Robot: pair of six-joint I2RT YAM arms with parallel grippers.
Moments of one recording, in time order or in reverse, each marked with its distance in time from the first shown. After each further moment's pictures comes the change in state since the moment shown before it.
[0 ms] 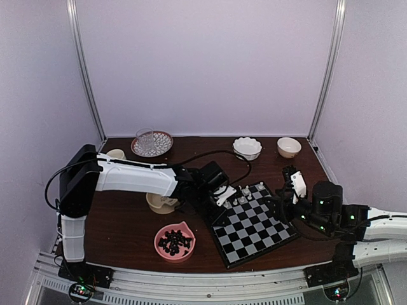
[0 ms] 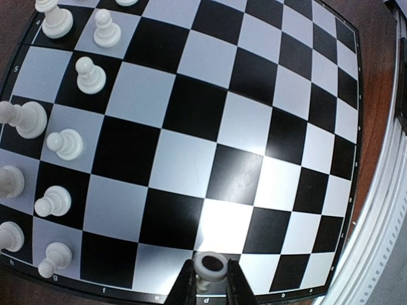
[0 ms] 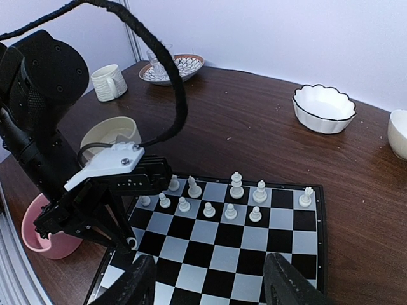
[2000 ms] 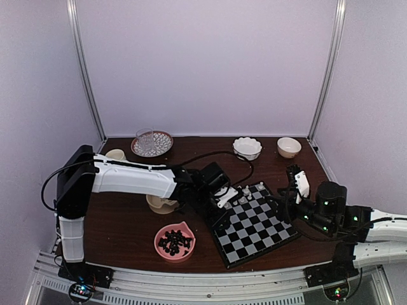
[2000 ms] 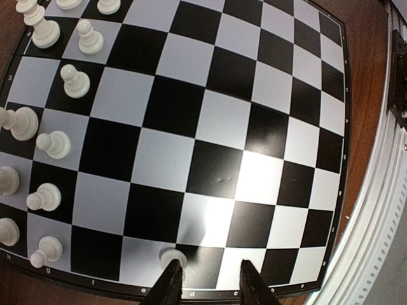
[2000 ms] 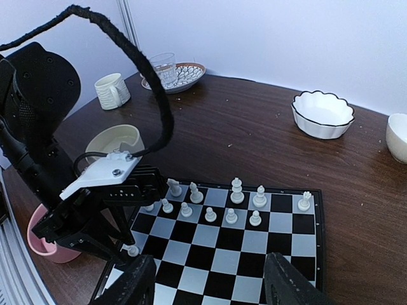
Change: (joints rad) left arm -0.024 -0.023 -0.009 -0.005 -0.016 0.014; right arm 0.000 -0.052 -0.013 -0.003 0.000 0.001
